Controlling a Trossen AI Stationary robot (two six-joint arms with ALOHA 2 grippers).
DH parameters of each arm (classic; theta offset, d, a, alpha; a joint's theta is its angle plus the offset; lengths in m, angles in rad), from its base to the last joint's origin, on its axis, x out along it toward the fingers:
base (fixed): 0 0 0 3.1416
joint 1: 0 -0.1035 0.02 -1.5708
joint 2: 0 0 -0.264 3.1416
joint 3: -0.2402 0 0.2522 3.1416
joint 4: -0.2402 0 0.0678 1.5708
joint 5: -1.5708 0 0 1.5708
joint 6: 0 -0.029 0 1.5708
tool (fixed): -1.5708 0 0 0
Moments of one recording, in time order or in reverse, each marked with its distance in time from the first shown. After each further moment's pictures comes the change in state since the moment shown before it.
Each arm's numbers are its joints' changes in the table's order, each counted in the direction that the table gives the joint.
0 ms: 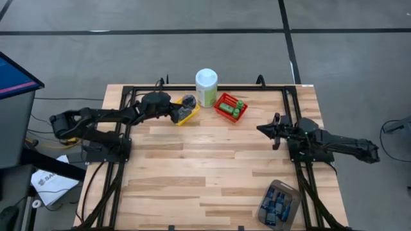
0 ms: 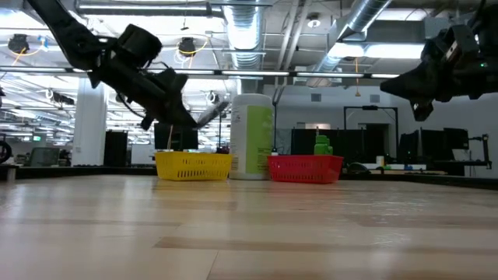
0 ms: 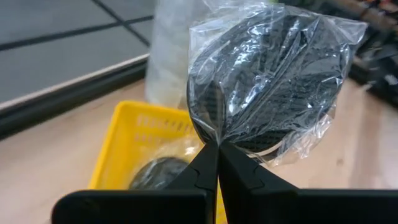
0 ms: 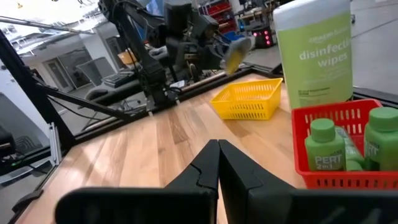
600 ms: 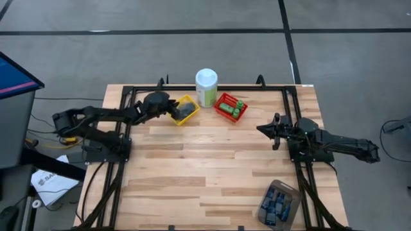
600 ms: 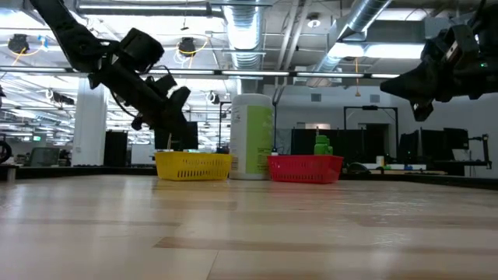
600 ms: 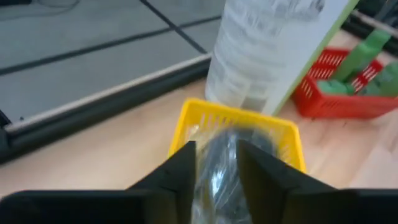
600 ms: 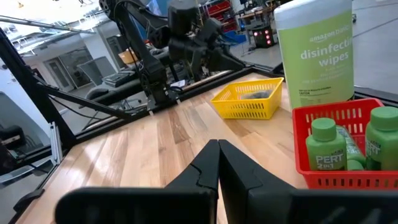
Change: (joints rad) left arm -0.003 -0.044 0.001 -0.017 -0.214 -0.020; right arm -0.002 -0.003 0.000 -0.001 0.000 -0.003
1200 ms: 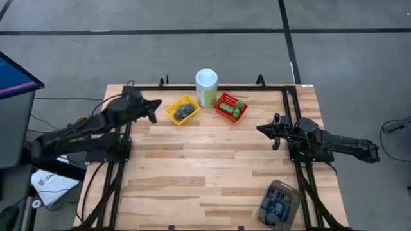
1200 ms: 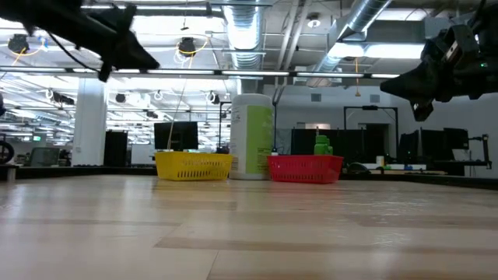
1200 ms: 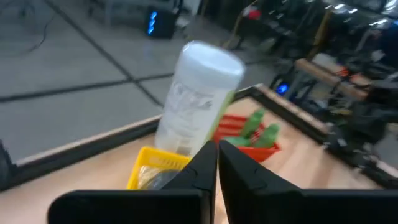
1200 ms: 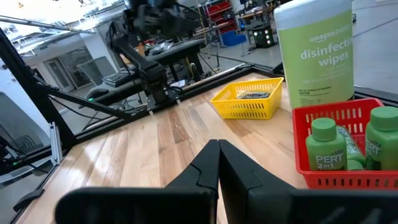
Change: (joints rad) left arm 0.115 0.733 0.005 -0.453 0.000 0.096; right arm 0.000 0.000 0.000 -0.001 0.000 0.000
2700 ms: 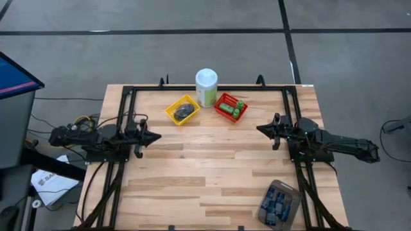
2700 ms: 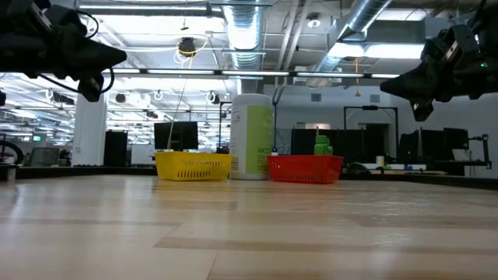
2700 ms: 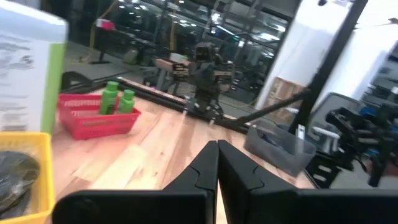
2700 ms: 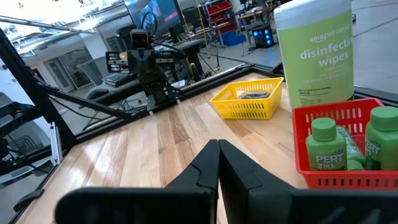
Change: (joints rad) left arm 0.549 0.576 0.438 0.134 0.010 -0.064; right arm 0.000 0.000 0.000 0.000 0.000 0.000
